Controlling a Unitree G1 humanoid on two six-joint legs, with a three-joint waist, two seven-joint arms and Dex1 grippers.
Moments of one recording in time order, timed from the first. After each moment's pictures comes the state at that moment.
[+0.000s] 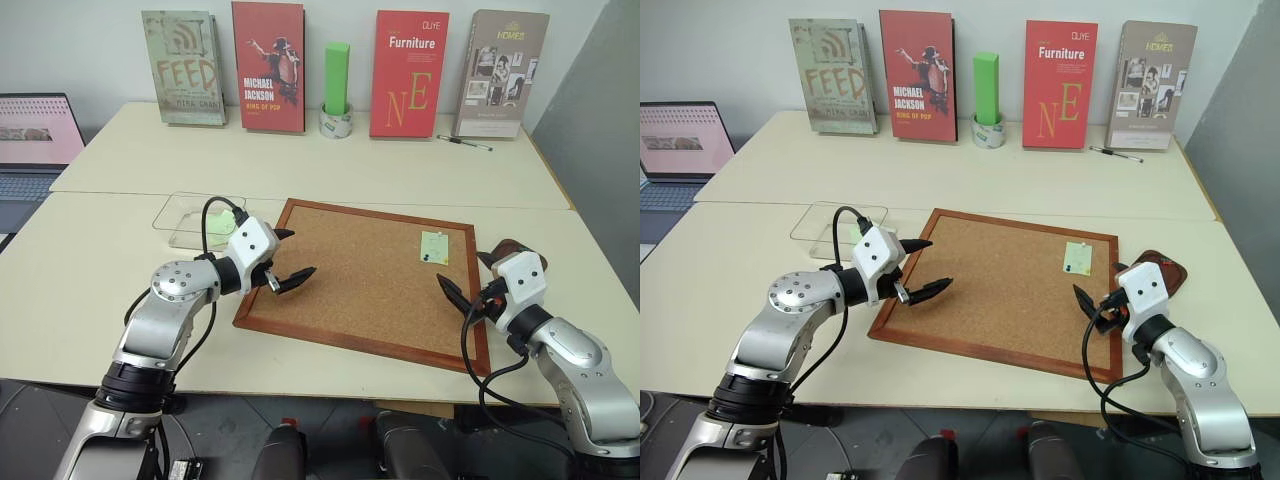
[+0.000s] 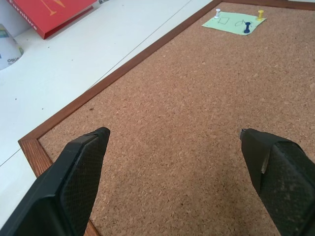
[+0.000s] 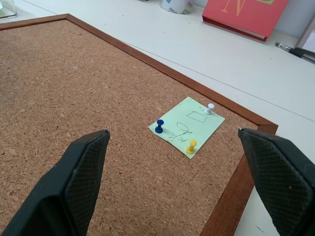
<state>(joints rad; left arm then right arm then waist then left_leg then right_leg) -0.39 0.60 -0.07 -0.06 -0.21 0.30 -0.83 0.02 -0.47 -0.13 -0.45 0.21 0.42 0.46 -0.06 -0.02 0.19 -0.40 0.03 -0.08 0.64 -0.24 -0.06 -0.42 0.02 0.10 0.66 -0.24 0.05</state>
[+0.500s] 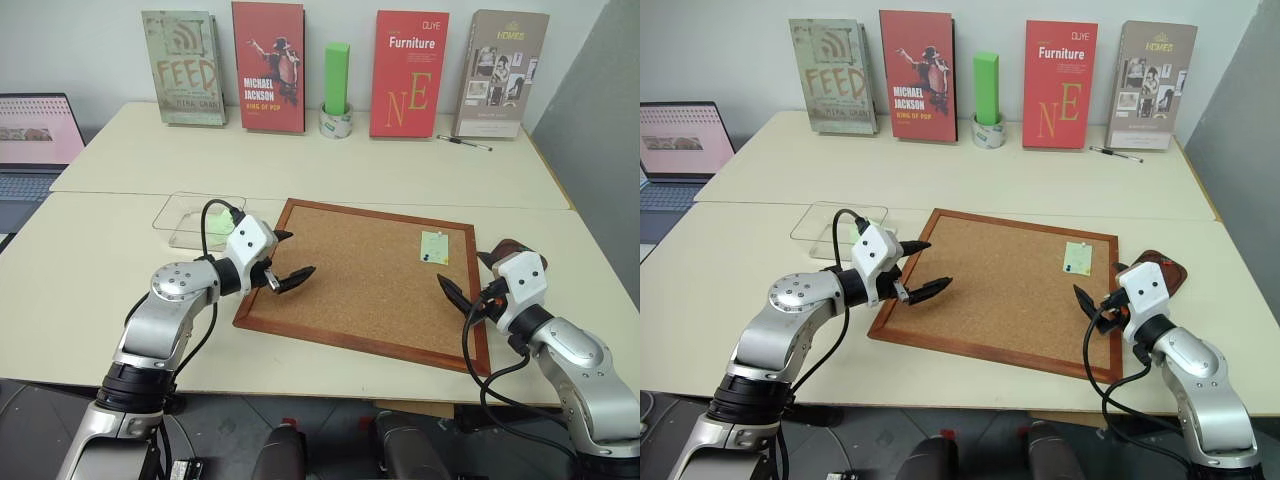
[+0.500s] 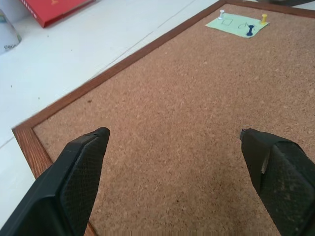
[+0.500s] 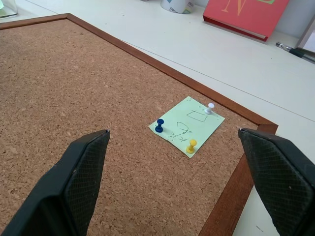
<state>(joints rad) -0.39 0.59 -0.06 -0.07 -0.23 0.38 -0.82 0.02 -0.48 -0.13 -0.45 0.22 0.42 0.46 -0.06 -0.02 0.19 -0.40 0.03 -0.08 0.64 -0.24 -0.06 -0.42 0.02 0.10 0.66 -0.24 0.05</state>
